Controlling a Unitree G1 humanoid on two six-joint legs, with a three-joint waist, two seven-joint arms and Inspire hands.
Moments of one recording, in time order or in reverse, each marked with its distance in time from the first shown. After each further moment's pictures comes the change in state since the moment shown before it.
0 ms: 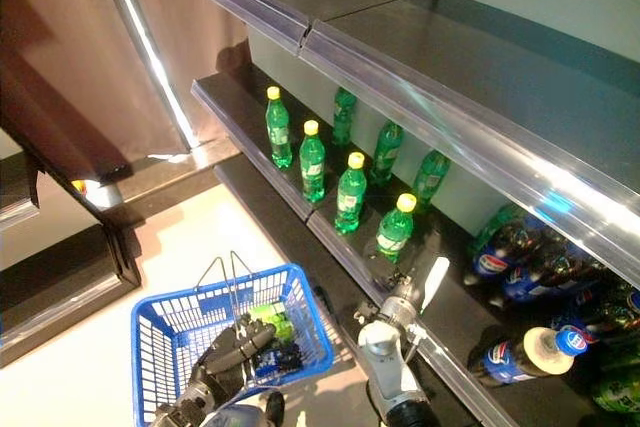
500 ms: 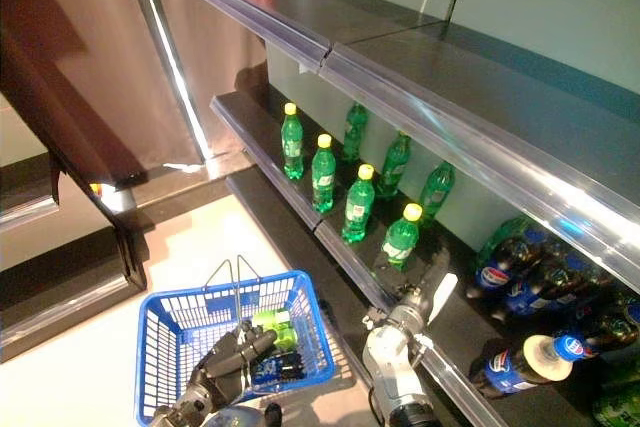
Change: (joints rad) left arm 0.020 0.000 0.057 0.004 0.041 0.063 0.000; right arm 0.002 0.006 -0.034 0.090 0.105 -0.006 0.072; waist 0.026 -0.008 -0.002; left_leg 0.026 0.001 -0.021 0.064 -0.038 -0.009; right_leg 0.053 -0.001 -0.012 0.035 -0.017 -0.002
